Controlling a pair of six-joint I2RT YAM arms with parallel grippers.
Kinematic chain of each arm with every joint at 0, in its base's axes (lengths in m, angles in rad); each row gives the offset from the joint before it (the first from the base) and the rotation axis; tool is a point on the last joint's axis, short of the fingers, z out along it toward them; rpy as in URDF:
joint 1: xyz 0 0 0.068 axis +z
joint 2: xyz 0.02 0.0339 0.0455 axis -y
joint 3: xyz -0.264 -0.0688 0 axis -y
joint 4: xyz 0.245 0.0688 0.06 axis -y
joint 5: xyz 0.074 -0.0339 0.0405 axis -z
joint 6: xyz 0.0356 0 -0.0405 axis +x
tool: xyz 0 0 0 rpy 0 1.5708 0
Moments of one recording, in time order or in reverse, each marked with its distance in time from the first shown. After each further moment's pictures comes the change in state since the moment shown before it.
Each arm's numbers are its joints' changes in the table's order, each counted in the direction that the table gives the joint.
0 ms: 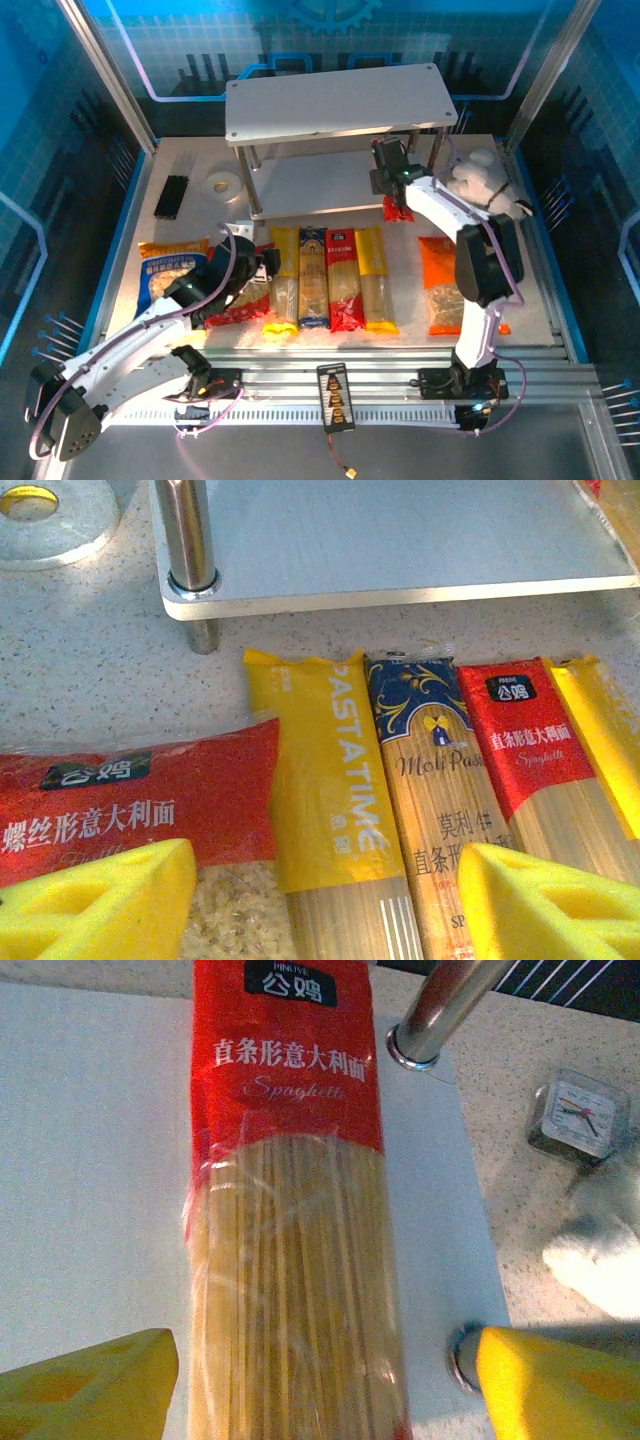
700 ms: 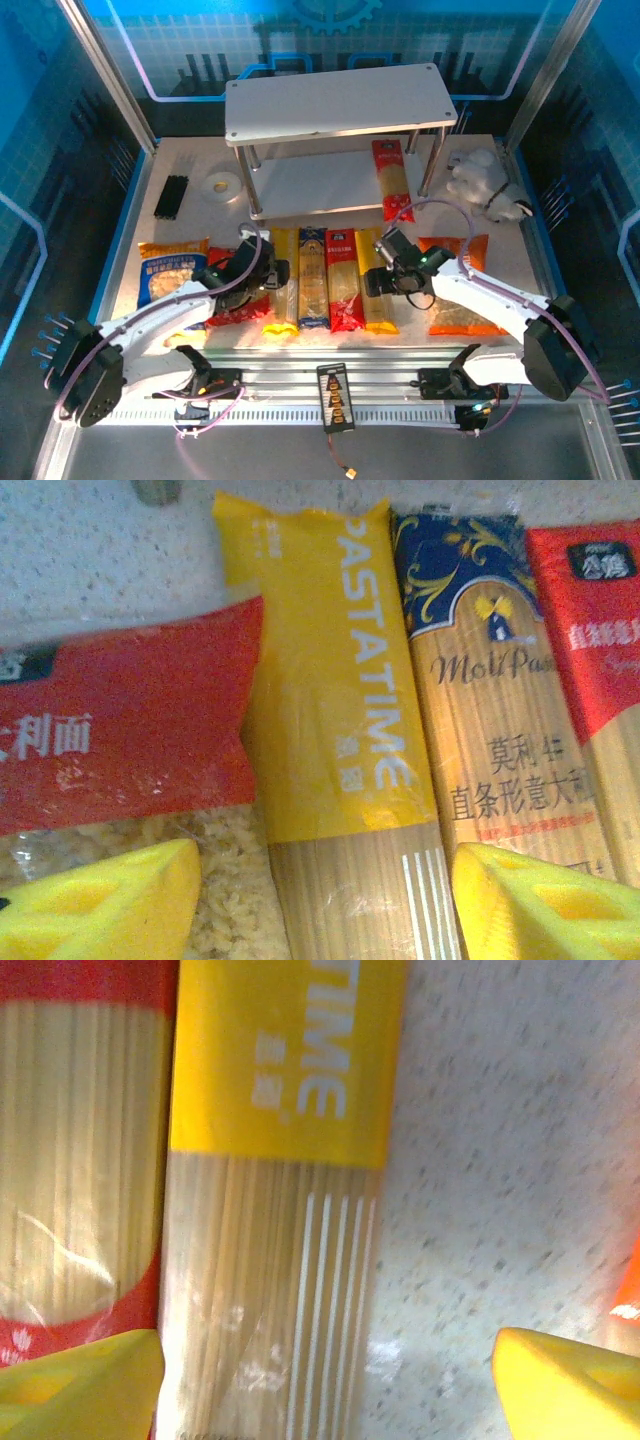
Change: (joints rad) left arm 0.000 -0.241 -0.019 0.031 0.090 -0.063; right arm 0.301 0.591 -0.694 -0.262 -0.341 0.388
